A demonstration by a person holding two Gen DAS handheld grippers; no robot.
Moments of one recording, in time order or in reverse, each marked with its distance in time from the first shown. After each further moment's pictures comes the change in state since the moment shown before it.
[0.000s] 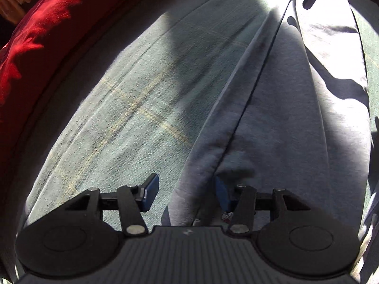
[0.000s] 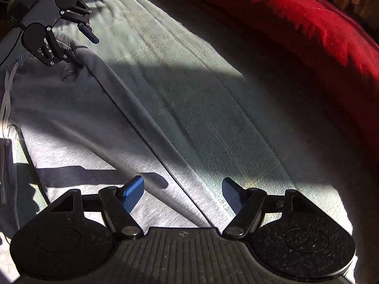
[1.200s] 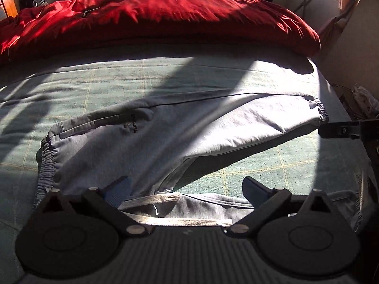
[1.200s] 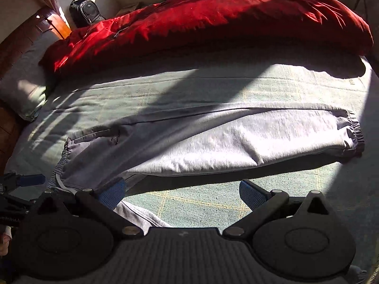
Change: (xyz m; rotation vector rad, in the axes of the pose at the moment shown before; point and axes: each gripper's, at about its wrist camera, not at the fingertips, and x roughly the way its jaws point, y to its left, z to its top) left arm -0.213 -0.184 -0.068 -0.825 -0.238 0.000; right arm -0.166 0.192 -0.107 0.835 -0.233 -0.165
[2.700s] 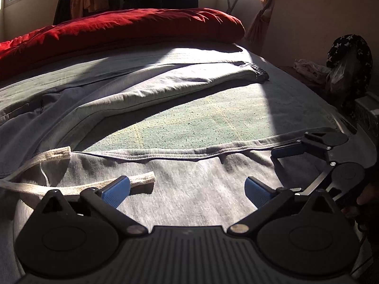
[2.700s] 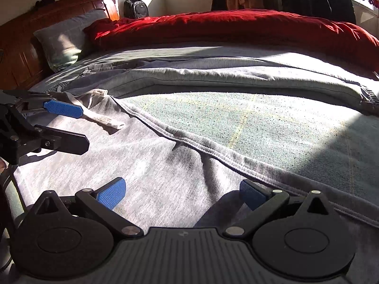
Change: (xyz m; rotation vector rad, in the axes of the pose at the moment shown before) left arm 0.098 -0.081 -0.150 0.264 -0.225 -0.225; right arm 0.082 -0.036 -0.235 -0.300 -0.227 0.079
